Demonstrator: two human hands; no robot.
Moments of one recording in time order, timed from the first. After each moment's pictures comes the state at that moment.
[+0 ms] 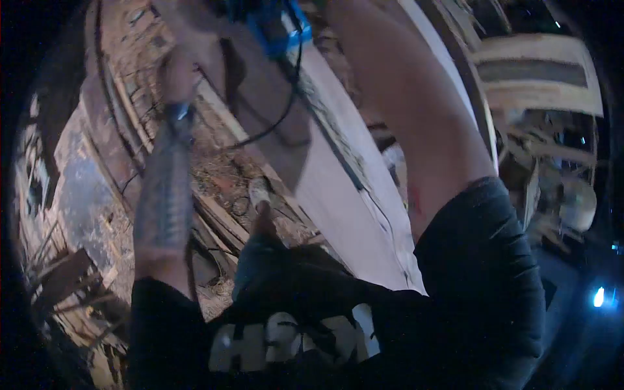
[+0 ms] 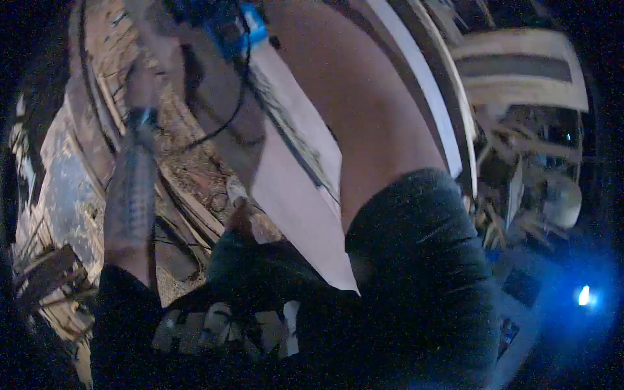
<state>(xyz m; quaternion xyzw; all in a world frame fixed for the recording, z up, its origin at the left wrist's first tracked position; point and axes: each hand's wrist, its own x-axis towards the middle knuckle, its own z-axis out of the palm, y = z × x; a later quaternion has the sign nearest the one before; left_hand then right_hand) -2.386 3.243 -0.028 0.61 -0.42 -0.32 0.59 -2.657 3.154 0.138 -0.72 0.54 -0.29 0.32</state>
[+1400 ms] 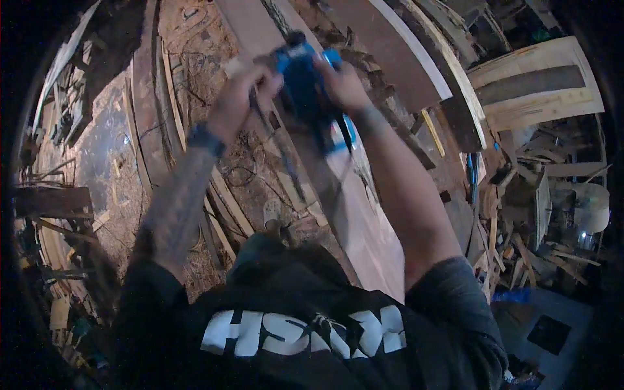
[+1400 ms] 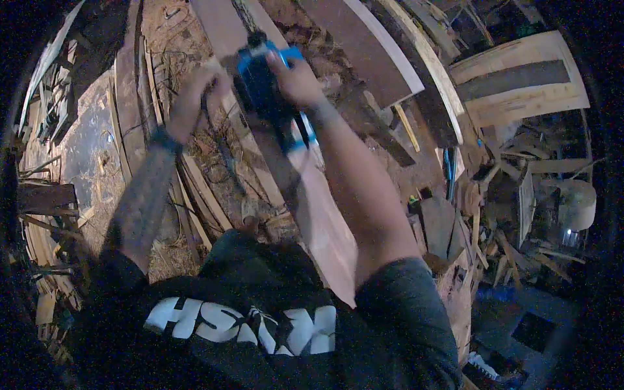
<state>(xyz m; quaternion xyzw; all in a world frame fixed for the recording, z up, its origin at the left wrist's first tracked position) -2.584 3.686 0.172 0.44 -0.63 -0.46 0.44 -2.836 3.619 0.157 -0.62 0.57 -0.31 0.45</state>
